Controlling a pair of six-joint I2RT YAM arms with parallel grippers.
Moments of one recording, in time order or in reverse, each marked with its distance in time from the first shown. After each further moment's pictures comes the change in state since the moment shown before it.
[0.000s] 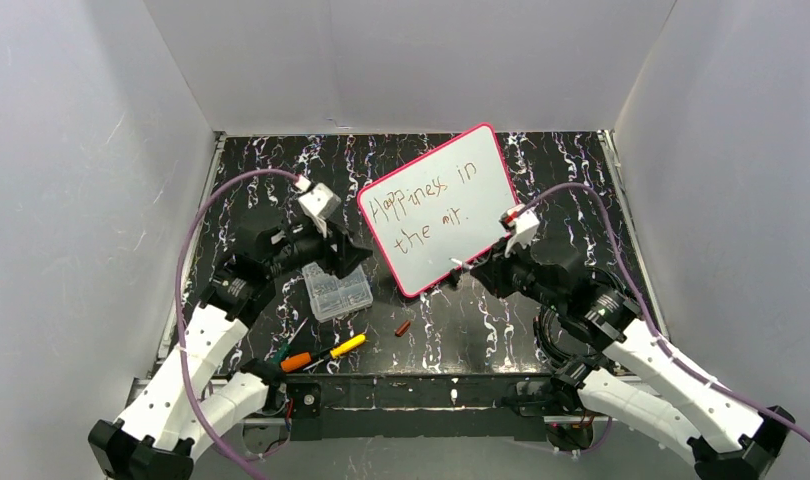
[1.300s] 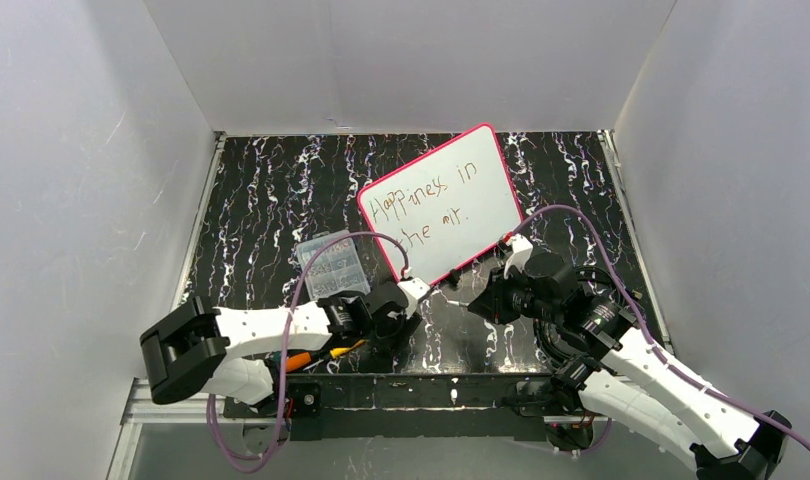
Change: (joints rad) left arm -0.705 0.453 -0.262 0.098 -0.558 -0.249; right arm -0.003 -0.035 -0.109 -0.122 -0.216 0.201
